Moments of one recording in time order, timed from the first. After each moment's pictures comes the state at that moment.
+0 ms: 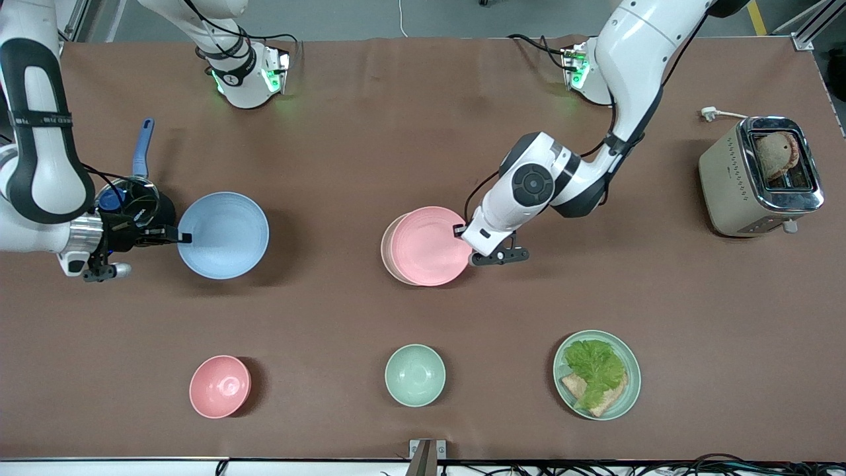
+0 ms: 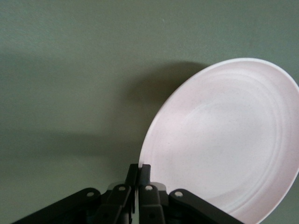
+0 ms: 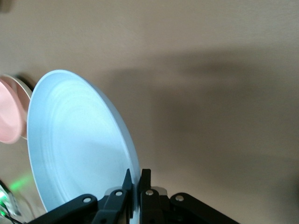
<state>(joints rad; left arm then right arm) -0.28 0.58 -0.41 -1.82 -0.01 2.40 -0.74 -0.10 0.33 -0.08 -1.87 0.48 1.82 -0.36</state>
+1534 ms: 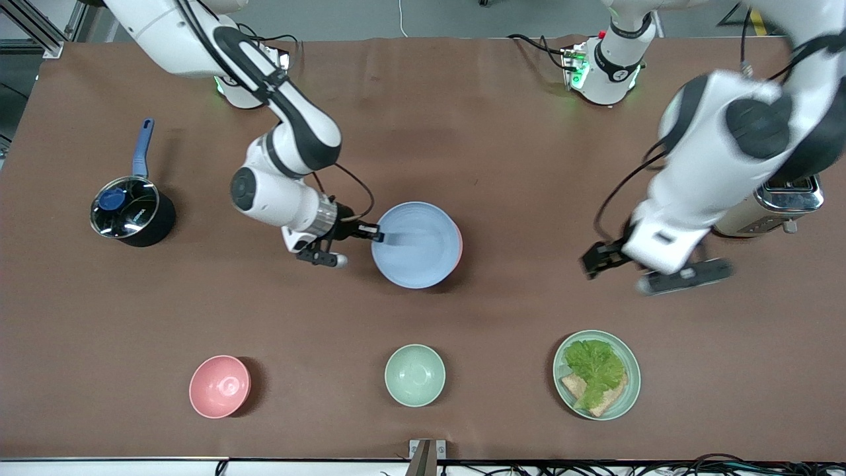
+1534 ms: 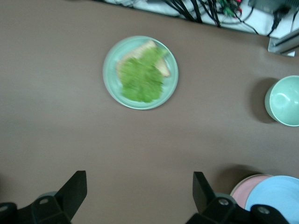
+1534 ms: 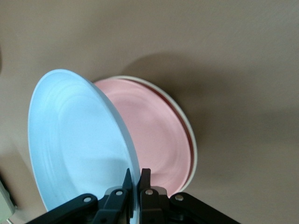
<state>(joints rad) 0.06 0.25 -0.39 -1.46 0.15 1.85 -0.49 0.14 0.50 0.49 -1.96 0.53 2.59 0.40</state>
